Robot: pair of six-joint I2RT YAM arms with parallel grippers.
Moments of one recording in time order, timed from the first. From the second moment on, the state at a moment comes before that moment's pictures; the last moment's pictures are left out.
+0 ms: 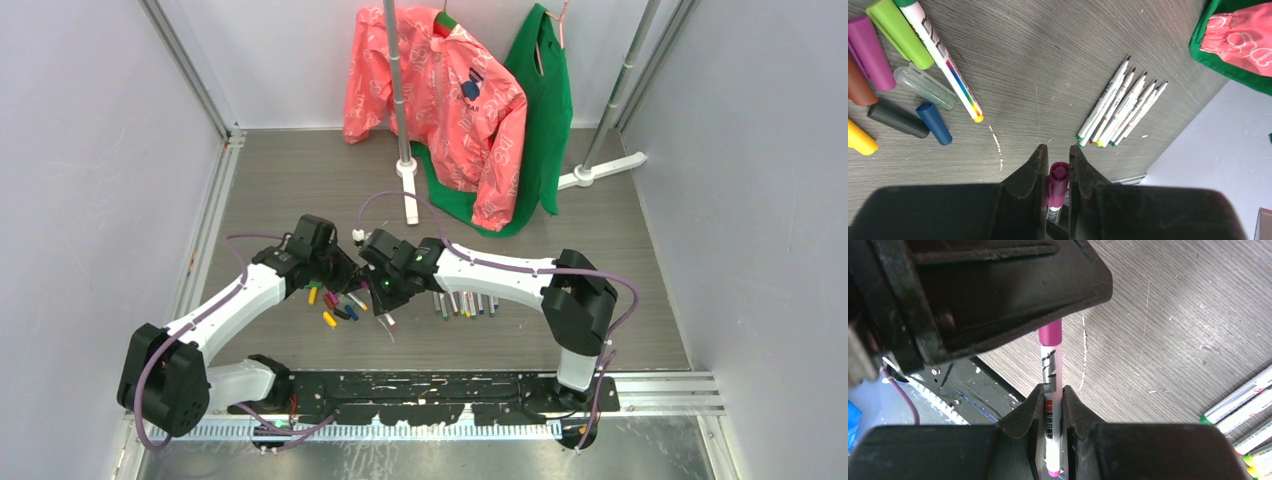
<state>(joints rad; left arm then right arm) -0.44 1.19 0.74 -0.51 0.18 -1.20 1.09 1.80 1.37 -0.58 -0.08 0.57</state>
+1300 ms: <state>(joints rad) -0.31 1.17 0.64 -0.33 0.40 -1.38 1.05 1.65 1.18 -0.38 -0.08 0.50</state>
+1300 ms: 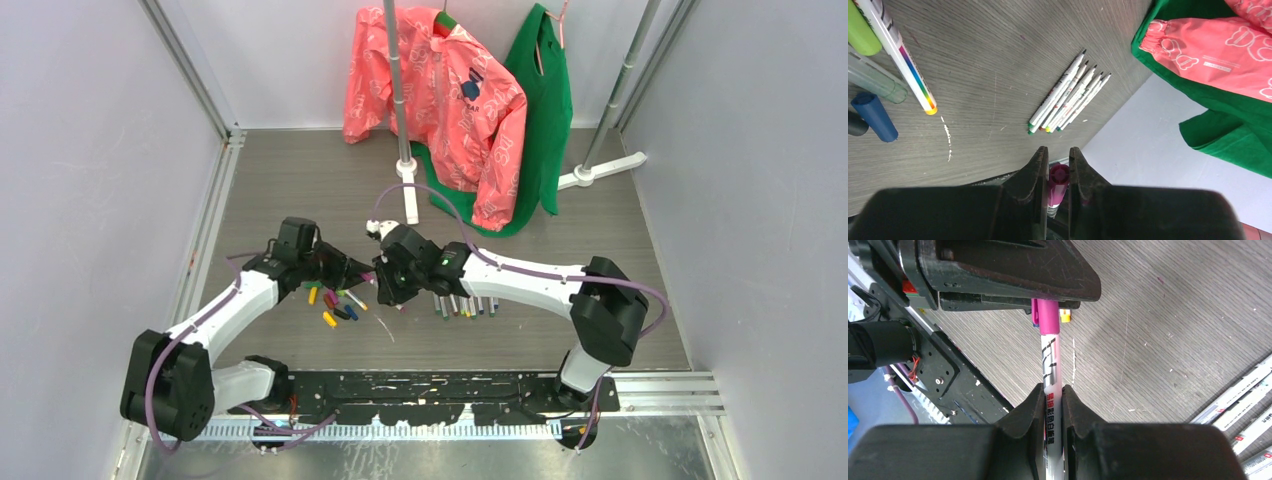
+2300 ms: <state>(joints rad) -0.12 1.15 0.73 -0.43 0.33 -1.28 0.99 1.57 1.09 -0.58 0.06 0.51</state>
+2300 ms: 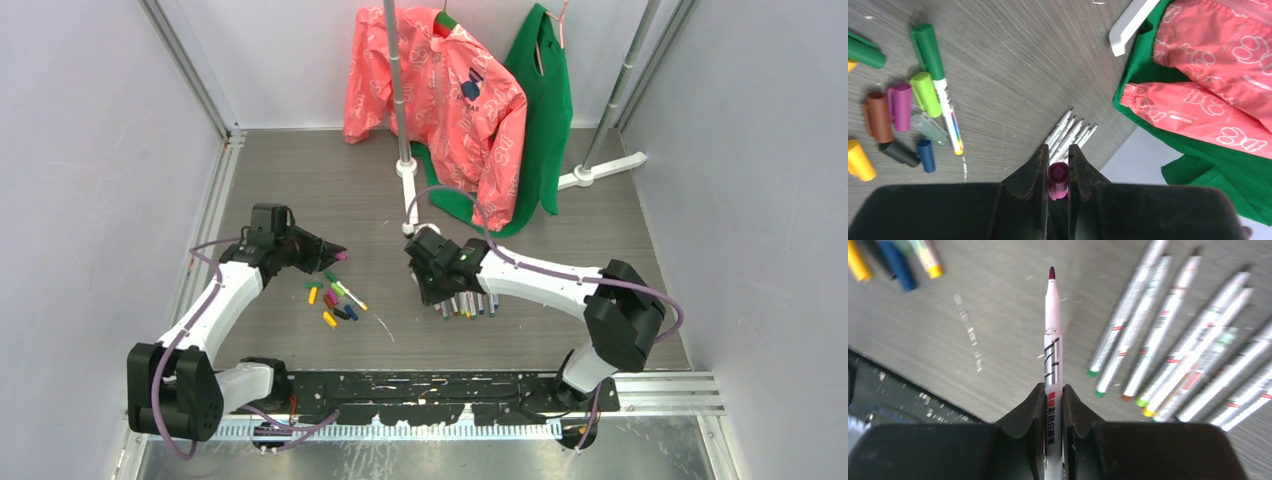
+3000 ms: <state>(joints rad) -0.12 1.25 0.75 -0.75 0.13 -1.02 0.76 1.62 1.08 -0.65 0.26 0.52</state>
